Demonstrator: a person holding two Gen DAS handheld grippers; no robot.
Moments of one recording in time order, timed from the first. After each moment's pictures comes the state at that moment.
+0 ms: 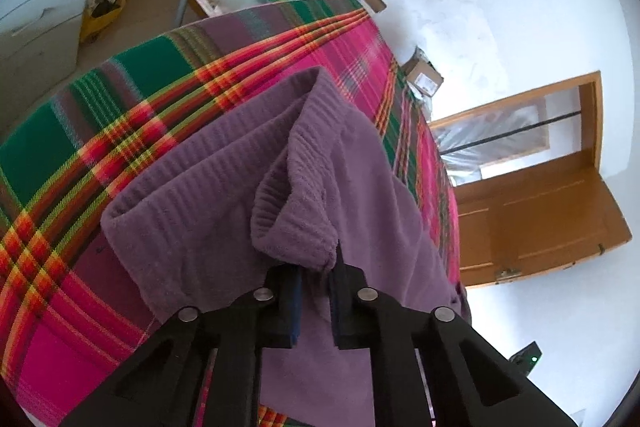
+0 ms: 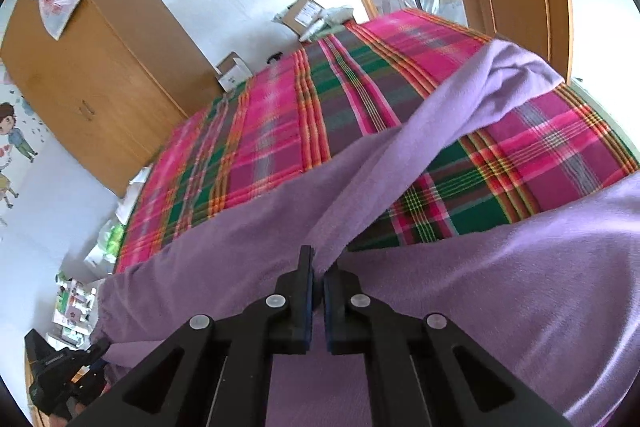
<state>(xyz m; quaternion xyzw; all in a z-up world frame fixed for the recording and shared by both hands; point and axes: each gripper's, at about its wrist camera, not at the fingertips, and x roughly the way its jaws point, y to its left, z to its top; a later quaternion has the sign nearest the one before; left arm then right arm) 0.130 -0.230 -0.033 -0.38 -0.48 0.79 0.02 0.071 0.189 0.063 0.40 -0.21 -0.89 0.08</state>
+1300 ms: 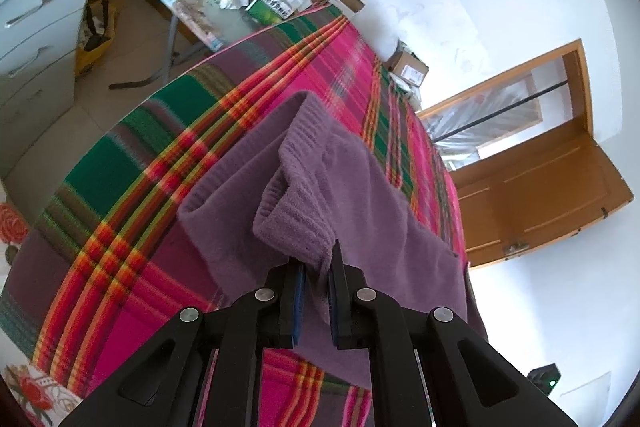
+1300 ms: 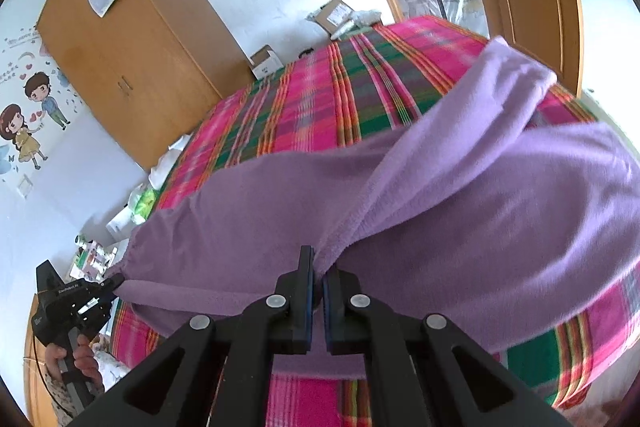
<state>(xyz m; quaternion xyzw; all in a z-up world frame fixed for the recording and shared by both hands) 0.163 -0.247 -0.018 -0.38 -0.44 0.81 0.03 0.170 0.179 0.068 0.40 -0.19 -0.89 0.12</state>
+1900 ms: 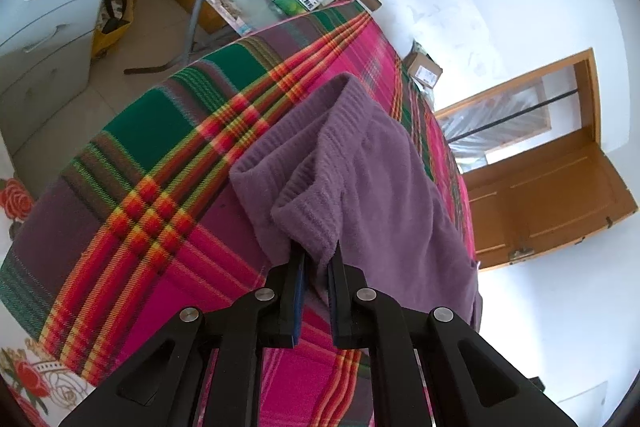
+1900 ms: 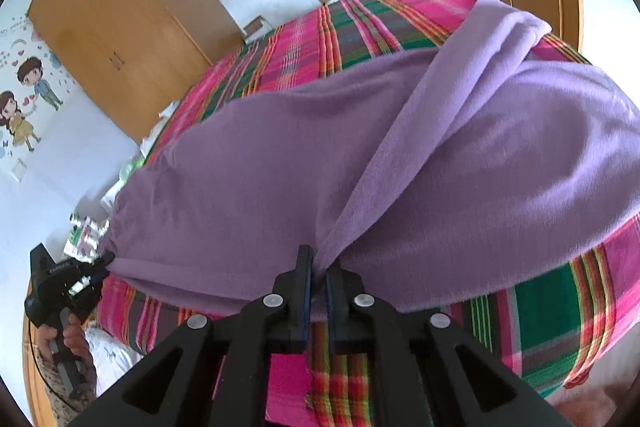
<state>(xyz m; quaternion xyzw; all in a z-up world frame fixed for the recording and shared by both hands) 0.181 -0.257 -0.045 -0.39 -0.45 0.80 0.02 0.193 0.180 0.030 0.45 -0.18 -0.87 0.12</state>
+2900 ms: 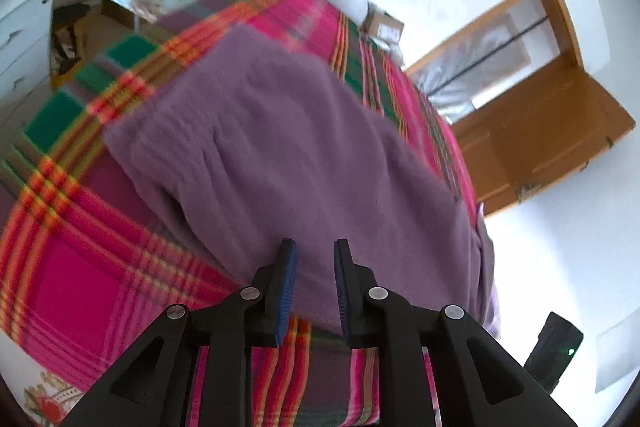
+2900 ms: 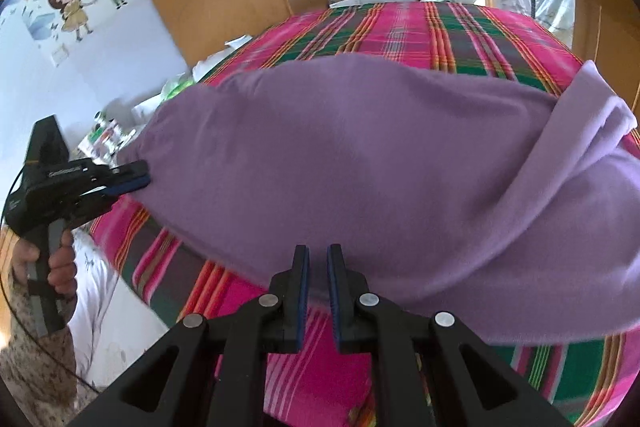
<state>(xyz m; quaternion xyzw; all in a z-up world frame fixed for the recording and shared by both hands) 0.173 -0.185 -0.029 -0.41 -0.35 0.84 0.08 0.201 0.120 0.031 0.44 -0.03 -0.86 0.24</state>
